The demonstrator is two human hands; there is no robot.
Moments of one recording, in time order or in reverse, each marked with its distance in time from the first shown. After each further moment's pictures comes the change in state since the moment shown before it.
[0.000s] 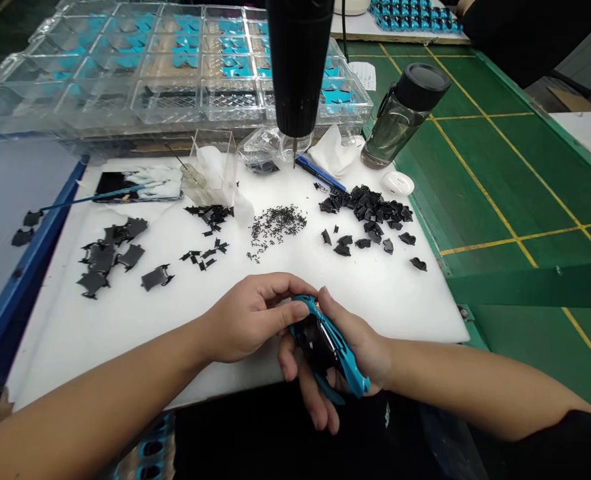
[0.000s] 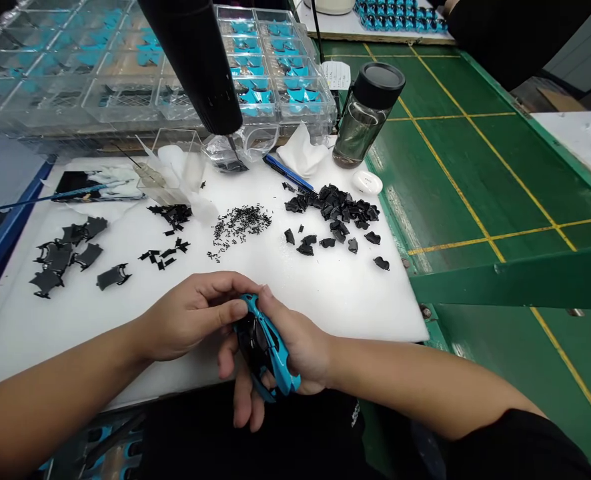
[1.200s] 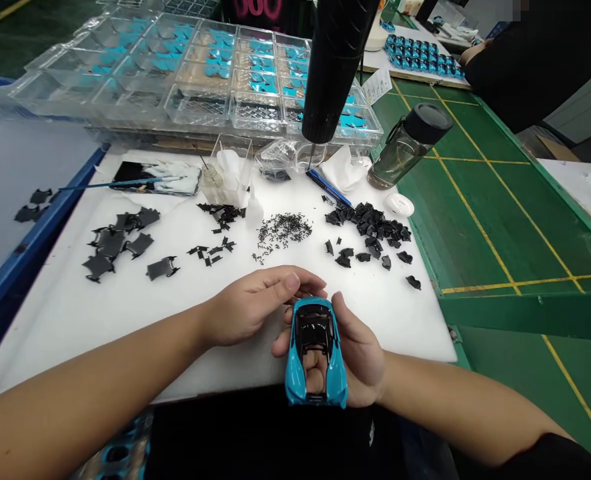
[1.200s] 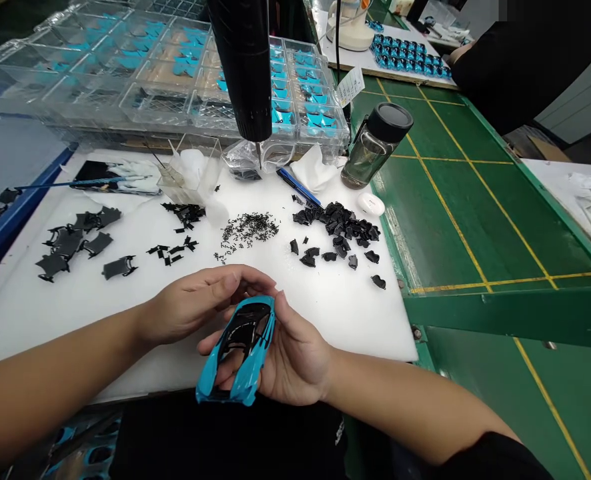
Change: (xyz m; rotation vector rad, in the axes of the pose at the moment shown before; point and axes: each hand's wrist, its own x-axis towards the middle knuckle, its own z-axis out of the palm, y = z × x) left_hand 0.006 0.001 -0.009 0.056 0.051 0.217; right_hand -0.006 -0.010 0.023 0.264 -0.014 -0.295
